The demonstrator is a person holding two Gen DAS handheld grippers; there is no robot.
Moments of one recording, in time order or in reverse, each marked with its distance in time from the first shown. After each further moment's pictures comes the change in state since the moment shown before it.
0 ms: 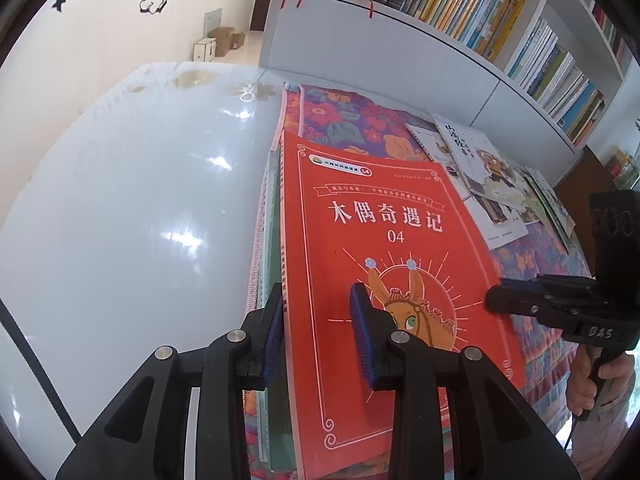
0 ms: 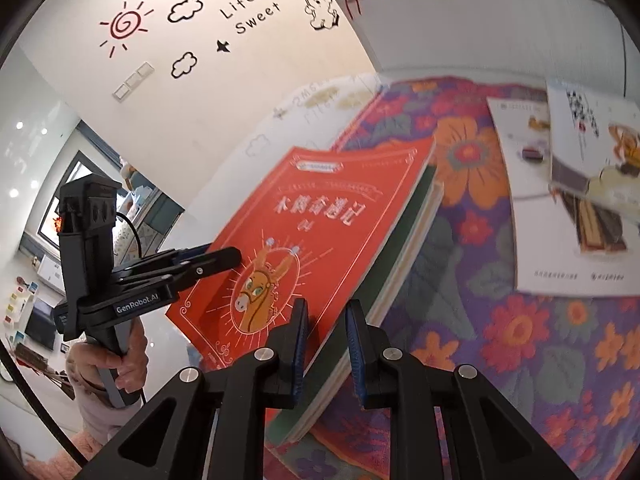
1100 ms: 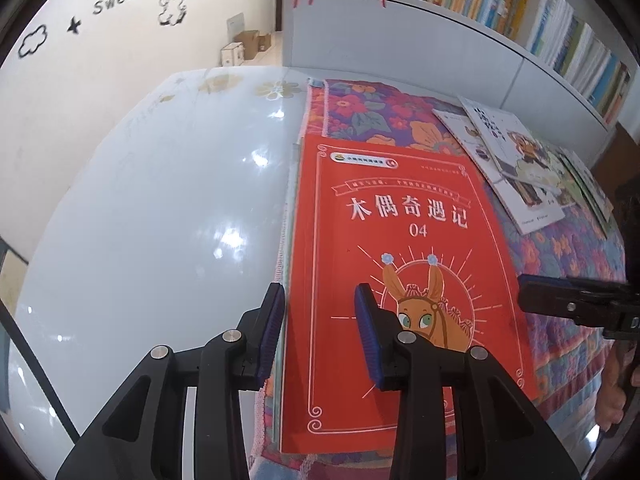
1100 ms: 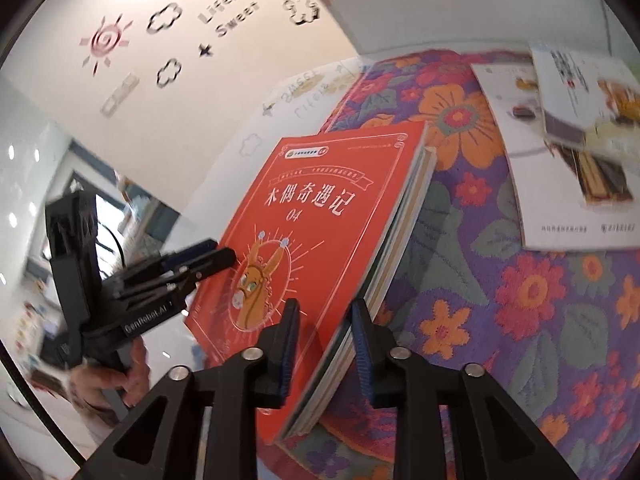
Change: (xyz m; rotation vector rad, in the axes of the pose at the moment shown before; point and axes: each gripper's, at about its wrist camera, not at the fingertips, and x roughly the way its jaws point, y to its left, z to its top) left arm -0.003 -0.015 -0.003 0.030 0.015 0.183; right arm 0.001 -0.016 -0.007 0.158 0.001 0.057
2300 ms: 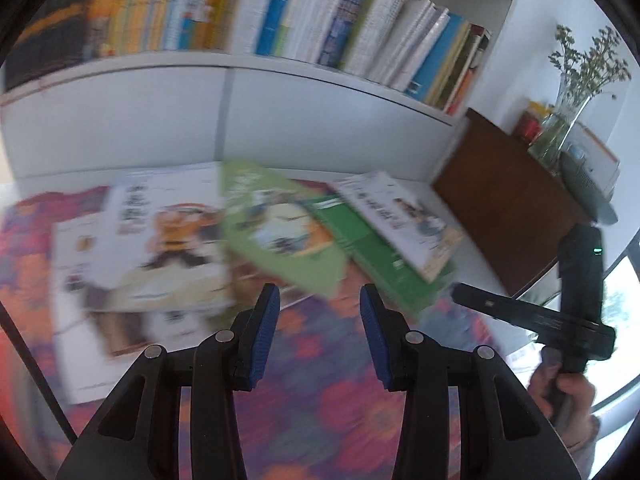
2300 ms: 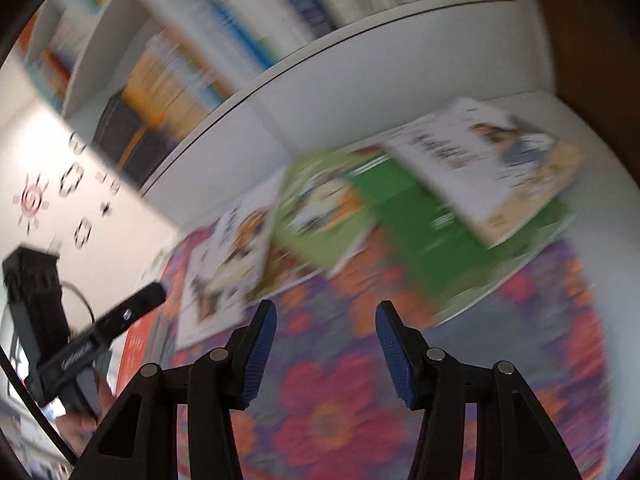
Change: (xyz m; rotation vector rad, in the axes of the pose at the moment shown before) left arm 0.022 -0.411 0.091 0.182 -0.117 -0.460; right arm -0.330 -0.290 -0.032 0.300 -0.427 -0.318
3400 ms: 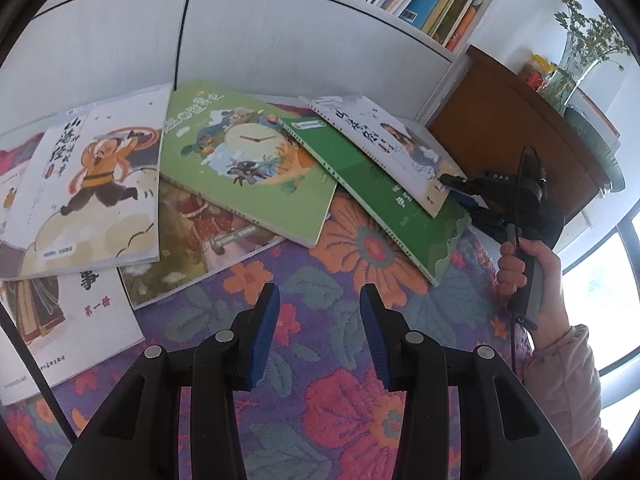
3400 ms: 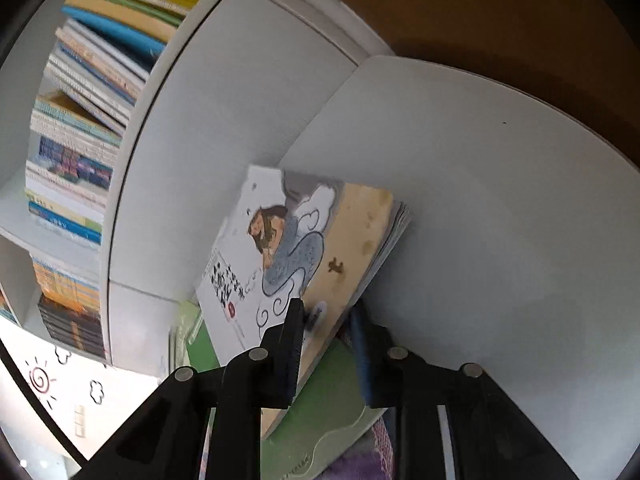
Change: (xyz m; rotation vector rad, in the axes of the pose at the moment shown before) left arm 0.068 0.010 -0.032 0.018 0.169 -0.057; right arm 0.045 -0.193 0.065 0.458 -0.149 0.019
